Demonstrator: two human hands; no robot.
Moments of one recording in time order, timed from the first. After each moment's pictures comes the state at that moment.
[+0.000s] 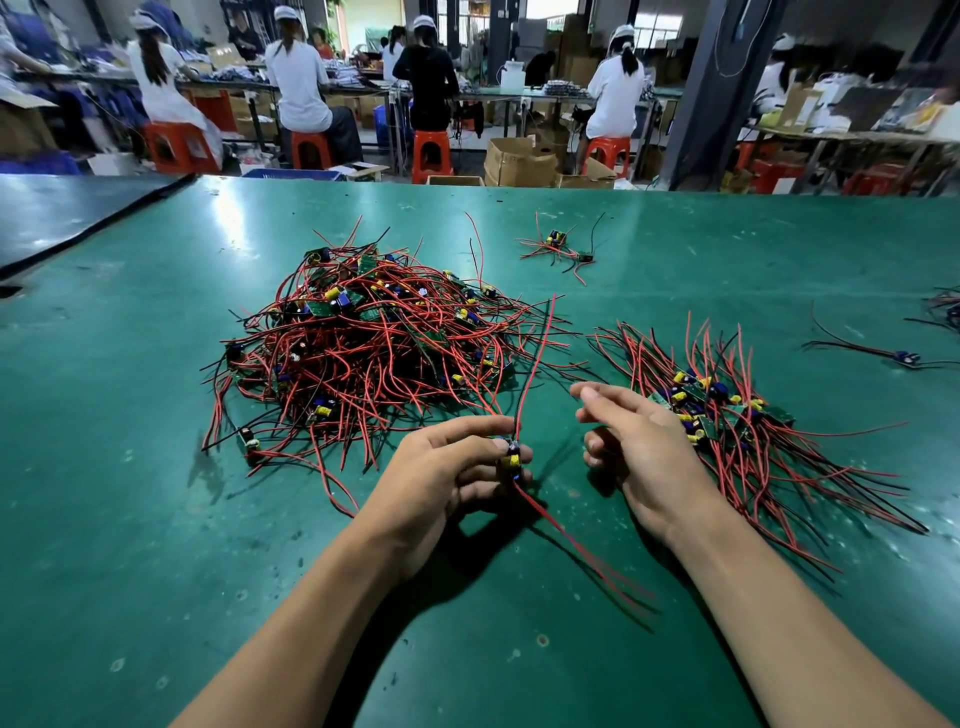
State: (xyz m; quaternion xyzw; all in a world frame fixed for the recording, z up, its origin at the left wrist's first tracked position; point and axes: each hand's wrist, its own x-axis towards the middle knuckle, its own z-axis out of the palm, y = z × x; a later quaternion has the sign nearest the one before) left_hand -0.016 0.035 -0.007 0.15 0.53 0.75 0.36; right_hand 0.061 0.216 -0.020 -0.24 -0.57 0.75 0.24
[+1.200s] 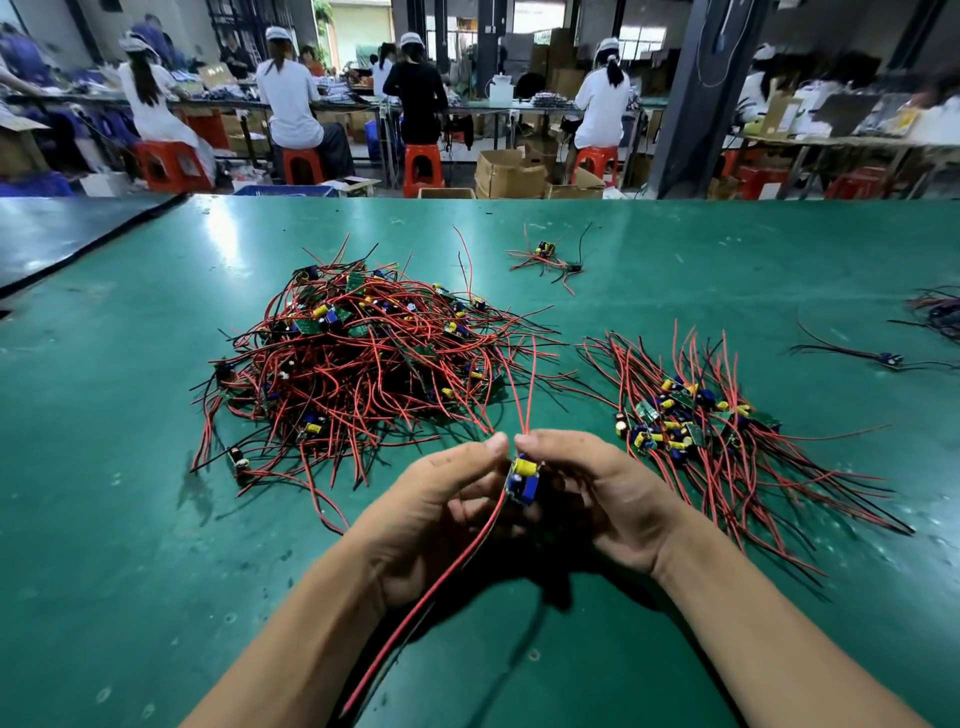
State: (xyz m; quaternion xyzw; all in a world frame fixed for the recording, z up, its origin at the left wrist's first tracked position) left_hand -0.007 0.031 -0.002 0.14 0.46 0.73 0.49; right_hand 0.077 0.179 0.005 -0.08 -0.53 0.84 -0.05
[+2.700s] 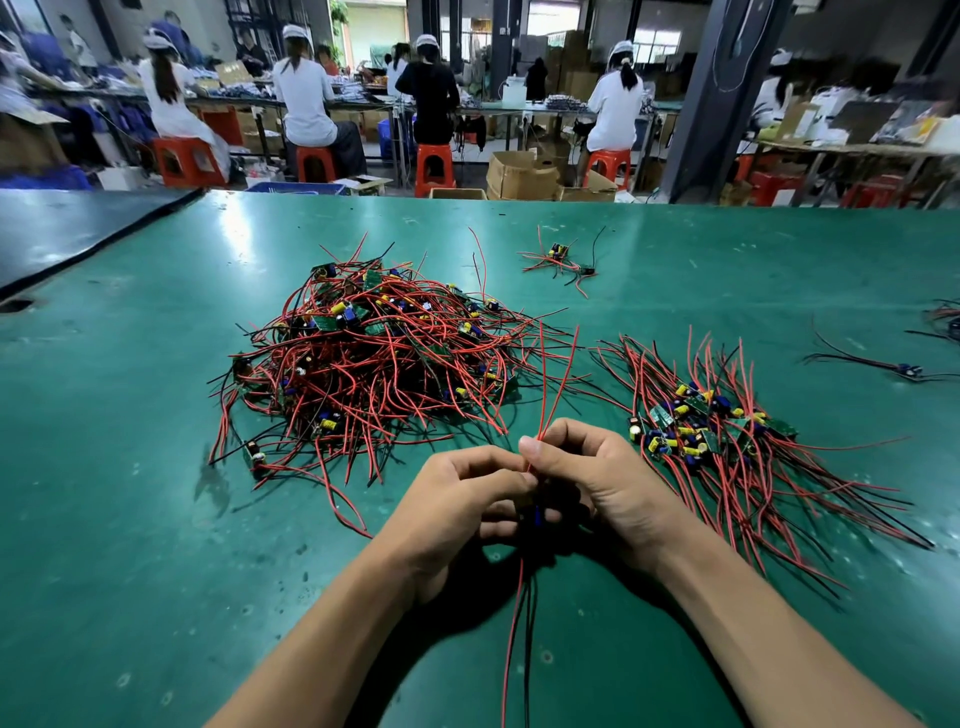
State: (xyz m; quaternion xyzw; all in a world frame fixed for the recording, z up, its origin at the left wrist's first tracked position) left_hand -0.007 0.036 -0.009 0.19 0.58 0.70 0.37; right_hand 0.067 0.174 -0.004 -0.13 -0.58 0.80 0.08
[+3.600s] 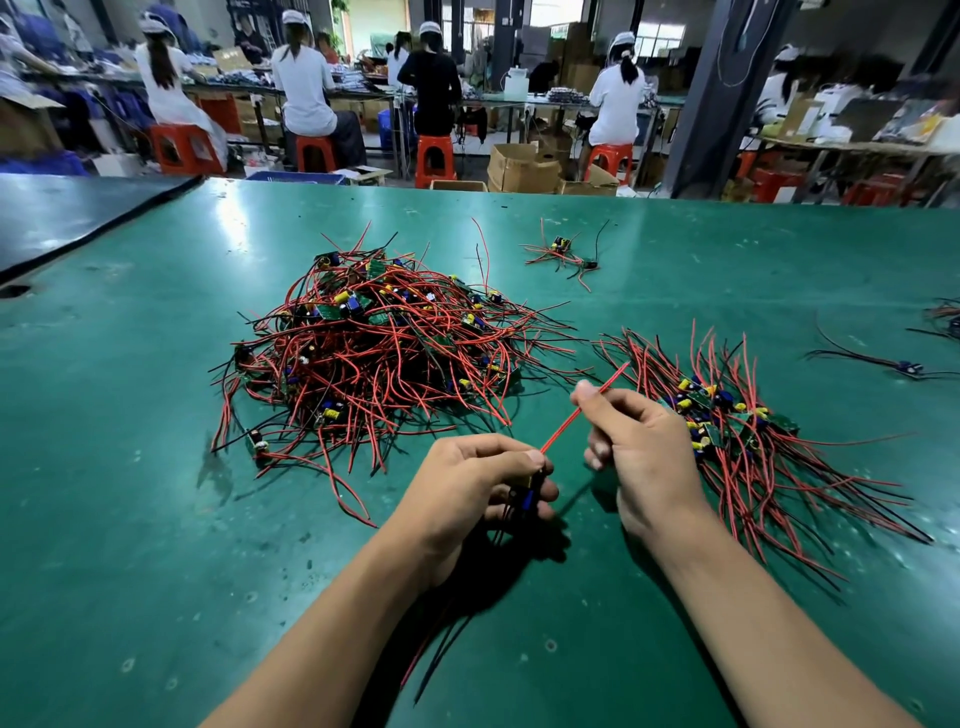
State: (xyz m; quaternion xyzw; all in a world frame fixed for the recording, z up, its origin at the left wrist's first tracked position) left_hand -0.006 0.038 -0.003 0.19 0.58 0.69 0.38; right_hand 0.050 0.197 -0.016 -0.23 -0.57 0.72 0.33
